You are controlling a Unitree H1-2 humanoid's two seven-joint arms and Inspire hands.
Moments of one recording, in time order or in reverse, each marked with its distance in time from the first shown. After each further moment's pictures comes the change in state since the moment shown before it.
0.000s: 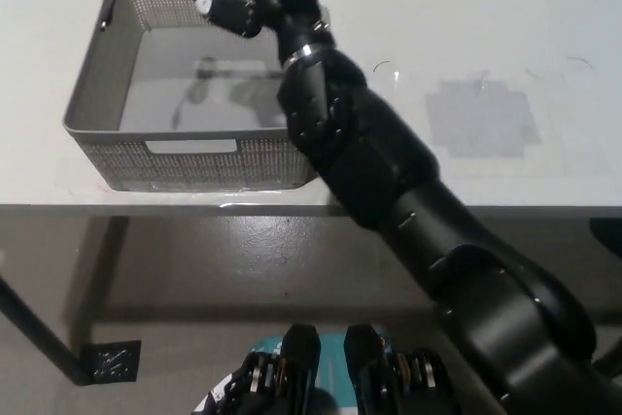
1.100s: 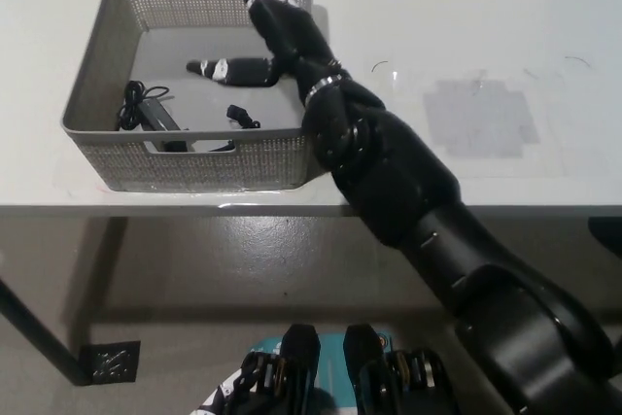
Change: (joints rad) left_arm -0.028 0.018 -0.027 0.000 0.014 0.000 -0.001; right_arm 0.103 -0.065 -0.023 -0.162 0.064 0.102 0.266
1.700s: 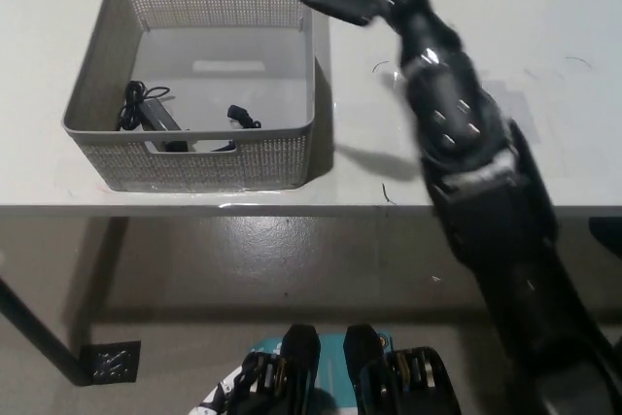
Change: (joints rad) left_arm -0.008 0.000 0.003 0.000 0.004 0.002 0.000; right_arm 0.282 -0.092 -0.187 -0.671 0.156 0.069 0.093
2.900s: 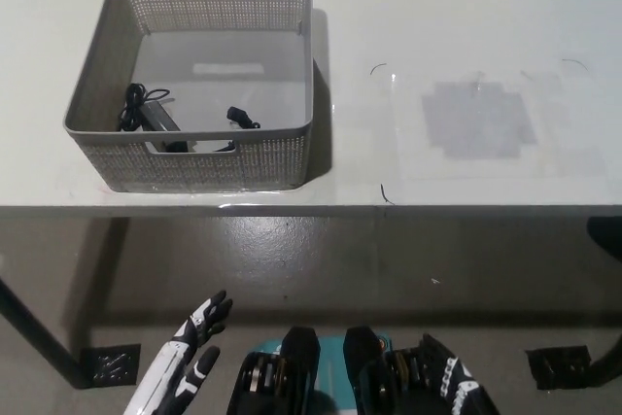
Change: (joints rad) left_arm -0.118 -0.014 0.092 0.021 -0.083 0.039 -0.001; right_arm 1.009 -0.065 0.072 0.019 0.394 -0.380 0.215
